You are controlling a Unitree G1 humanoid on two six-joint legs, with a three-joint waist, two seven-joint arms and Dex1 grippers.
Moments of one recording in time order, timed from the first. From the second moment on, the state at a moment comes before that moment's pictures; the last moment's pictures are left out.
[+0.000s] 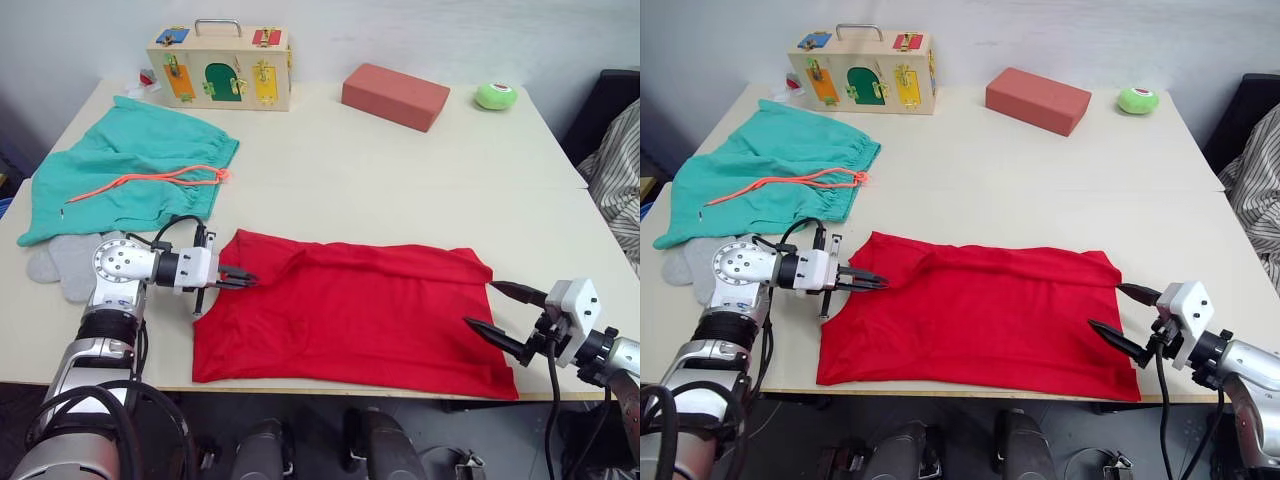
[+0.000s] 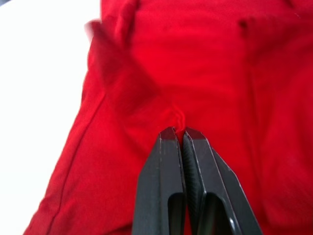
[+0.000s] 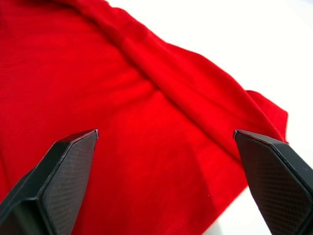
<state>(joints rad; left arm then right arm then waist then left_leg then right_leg) -0.73 0.65 -0.06 0.85 -0.19 -0.76 -1.50 0.13 -0.74 -0.36 -0.08 0.48 0.11 1.03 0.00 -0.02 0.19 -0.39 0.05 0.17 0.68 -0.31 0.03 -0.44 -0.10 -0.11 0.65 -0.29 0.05</state>
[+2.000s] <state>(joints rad) -0.49 0.36 0.12 0.45 -0.25 0.03 -0.69 -0.33 -0.55 -0.28 0.55 0.25 -0.19 0.57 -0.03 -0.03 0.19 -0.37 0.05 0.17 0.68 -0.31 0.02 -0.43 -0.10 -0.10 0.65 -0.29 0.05</state>
